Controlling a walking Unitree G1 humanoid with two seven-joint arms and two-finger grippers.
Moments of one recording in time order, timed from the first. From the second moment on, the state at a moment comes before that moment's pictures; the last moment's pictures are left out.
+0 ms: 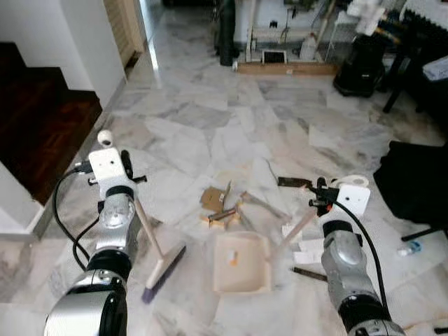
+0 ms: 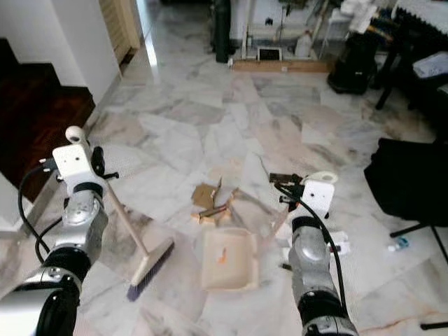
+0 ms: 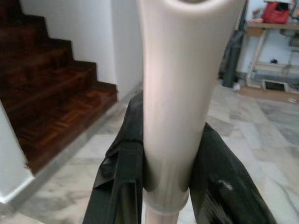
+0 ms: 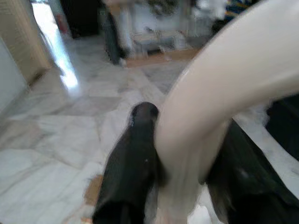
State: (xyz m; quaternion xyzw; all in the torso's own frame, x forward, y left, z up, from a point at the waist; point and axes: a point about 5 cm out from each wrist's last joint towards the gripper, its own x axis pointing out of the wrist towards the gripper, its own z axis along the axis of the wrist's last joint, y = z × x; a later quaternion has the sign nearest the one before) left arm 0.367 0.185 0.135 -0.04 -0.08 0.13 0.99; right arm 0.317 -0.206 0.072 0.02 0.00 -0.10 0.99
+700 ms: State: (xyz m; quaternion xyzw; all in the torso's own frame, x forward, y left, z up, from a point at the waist) left arm 0.367 0.192 0.141 -0.05 -0.09 0.14 0.99; right arm 0.319 -0.207 0.073 0.02 0.00 -0.10 0.99
